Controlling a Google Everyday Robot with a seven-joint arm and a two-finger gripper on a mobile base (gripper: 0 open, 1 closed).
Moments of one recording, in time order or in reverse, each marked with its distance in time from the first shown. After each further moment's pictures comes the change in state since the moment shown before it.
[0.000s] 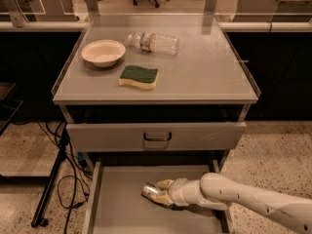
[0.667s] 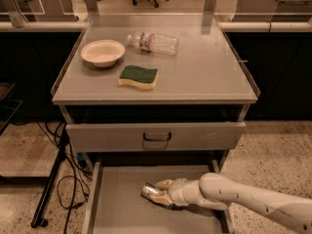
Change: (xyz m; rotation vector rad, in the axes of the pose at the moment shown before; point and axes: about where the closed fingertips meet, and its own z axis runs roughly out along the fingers) arm 0.000 0.000 0.000 0.000 0.000 0.000
